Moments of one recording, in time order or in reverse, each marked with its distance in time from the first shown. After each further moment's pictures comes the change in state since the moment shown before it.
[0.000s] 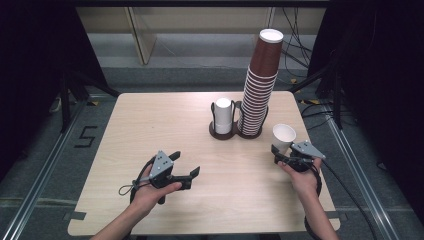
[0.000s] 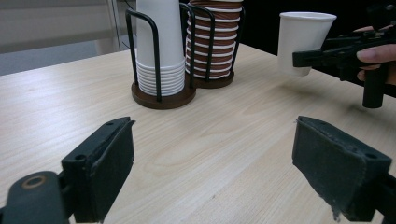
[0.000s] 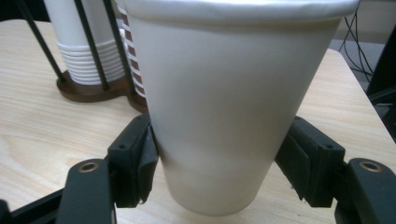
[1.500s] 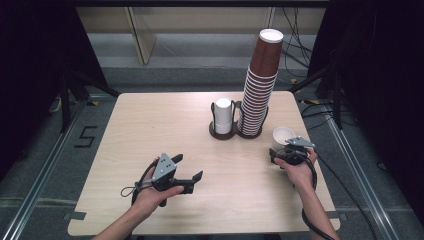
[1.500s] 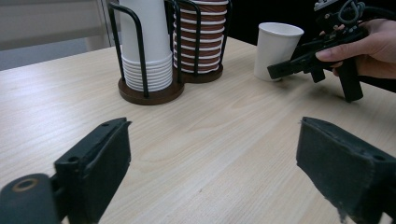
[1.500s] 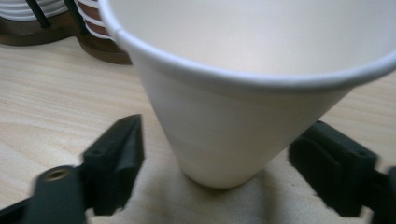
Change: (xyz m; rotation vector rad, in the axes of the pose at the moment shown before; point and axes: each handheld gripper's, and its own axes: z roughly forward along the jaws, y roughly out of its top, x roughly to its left) left arm -0.008 -0.003 0.000 0.020 -0.029 0.013; right arm -0.003 -0.001 0.026 0.271 -0.082 0.052
